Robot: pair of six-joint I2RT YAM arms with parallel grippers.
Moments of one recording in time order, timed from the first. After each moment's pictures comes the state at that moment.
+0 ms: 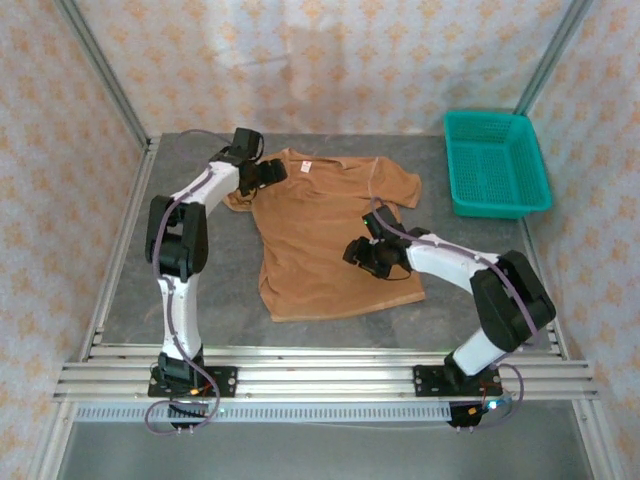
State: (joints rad) left arm -0.13 2.18 1.75 -0.53 0.10 -0.57; right arm 0.56 1.57 0.89 -0.39 -0.22 0.94
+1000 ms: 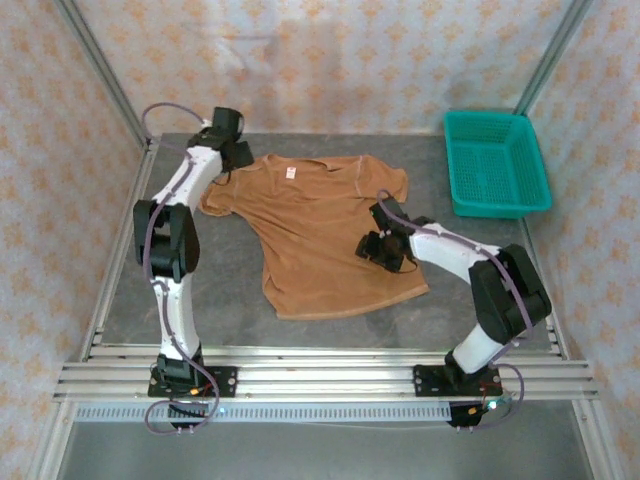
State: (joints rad) left arm -0.10 2.07 1.84 -0.72 -0.27 -0.46; right arm 0.47 1.62 1.01 -0.55 -0.12 0.84
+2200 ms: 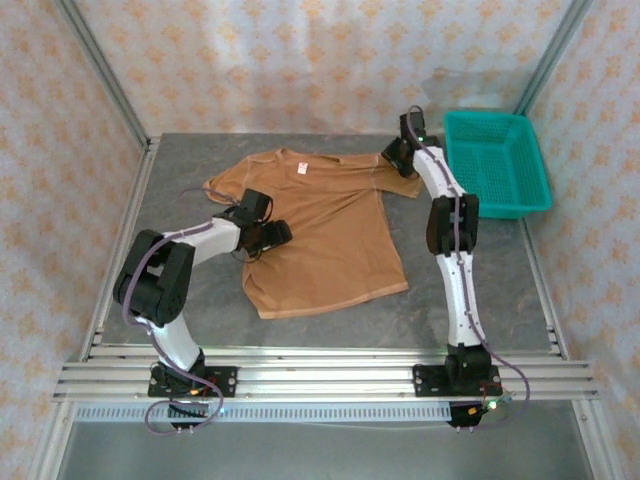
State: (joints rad) left arm -0.31 1.75 1.00 -0.33 0.10 -0.72; right arm 0.11 2.71 2.54 -0.77 -0.08 0.81
